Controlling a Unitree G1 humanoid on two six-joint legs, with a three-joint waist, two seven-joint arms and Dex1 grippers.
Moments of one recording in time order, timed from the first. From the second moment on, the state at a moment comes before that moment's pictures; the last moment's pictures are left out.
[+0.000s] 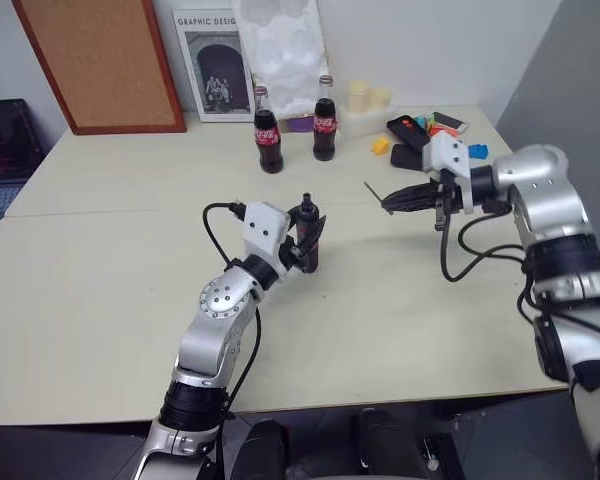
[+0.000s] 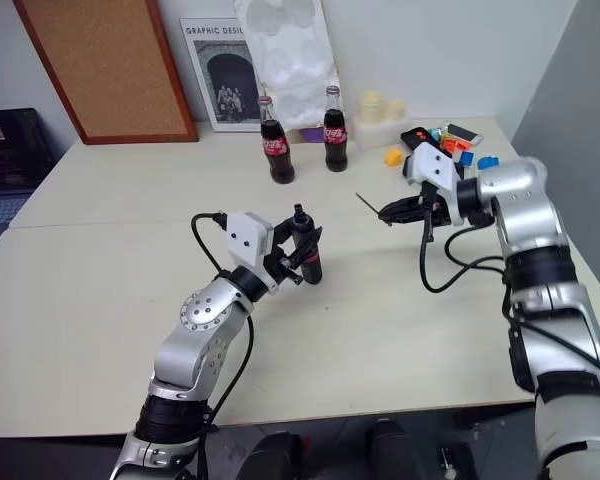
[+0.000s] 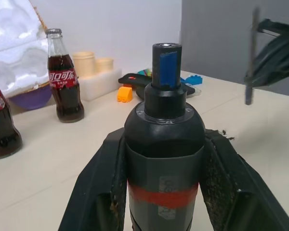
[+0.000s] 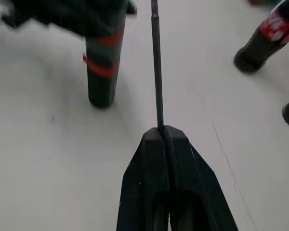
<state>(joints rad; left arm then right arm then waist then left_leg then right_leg) -0.36 0.18 -0.09 -0.21 -0.21 0.33 -0.38 -0.90 -0.58 0.01 0.32 0.14 0.37 1.34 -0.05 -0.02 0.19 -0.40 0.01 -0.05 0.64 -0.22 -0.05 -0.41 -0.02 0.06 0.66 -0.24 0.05</state>
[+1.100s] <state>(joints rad) -0.39 0.21 -0.12 -0.24 -0.34 0.46 -0.56 -0.77 -0.48 -0.23 -0.25 0.83 0.98 0.85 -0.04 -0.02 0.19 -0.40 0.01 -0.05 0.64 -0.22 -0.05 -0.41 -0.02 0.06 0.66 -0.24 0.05</state>
